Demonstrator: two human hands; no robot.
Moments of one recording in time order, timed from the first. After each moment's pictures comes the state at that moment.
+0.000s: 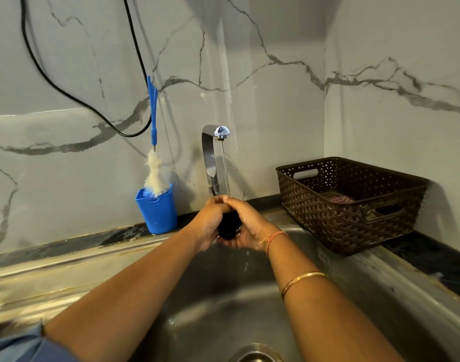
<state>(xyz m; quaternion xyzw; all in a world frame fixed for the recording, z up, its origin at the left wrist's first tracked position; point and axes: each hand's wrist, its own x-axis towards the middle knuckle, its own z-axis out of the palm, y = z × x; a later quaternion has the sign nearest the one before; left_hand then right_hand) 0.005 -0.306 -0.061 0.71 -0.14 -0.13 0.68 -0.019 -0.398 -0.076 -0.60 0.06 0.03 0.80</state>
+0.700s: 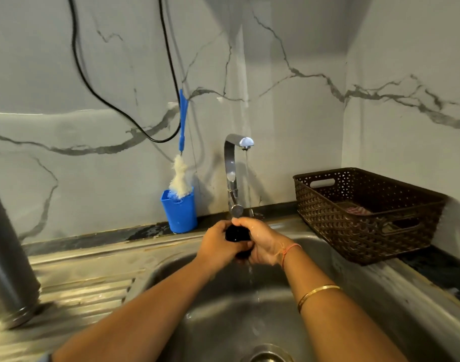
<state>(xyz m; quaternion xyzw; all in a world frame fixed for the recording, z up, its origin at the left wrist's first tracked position) -0.018 -0.271 -0.090 0.85 -0.18 0.03 0.50 -0.032 -0.388 -0.081 -0.62 0.06 0.14 0.77</state>
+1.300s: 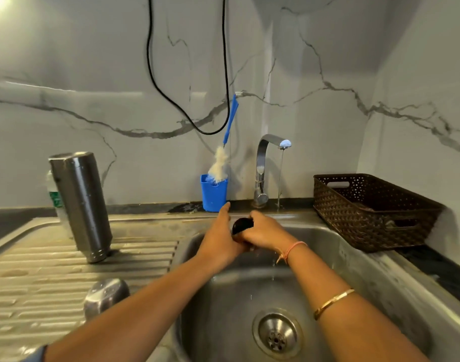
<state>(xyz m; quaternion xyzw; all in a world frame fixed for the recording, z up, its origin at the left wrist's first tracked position) -0.105 -0.193 -0.062 0.88 -0.18 0.05 0.44 -0.102 -0.313 -0.043 -0.92 0.02 -0.01 0.39</state>
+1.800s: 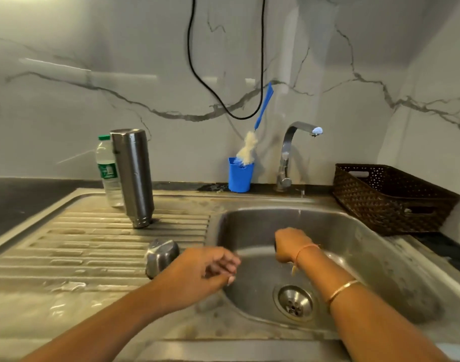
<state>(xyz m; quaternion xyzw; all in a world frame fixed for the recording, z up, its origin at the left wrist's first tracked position) -0.209 -0.054 -0.080 0.85 -0.31 -0.02 0.42 -0.144 -0.286 -0.079 -0.99 0.04 0.11 0.09</state>
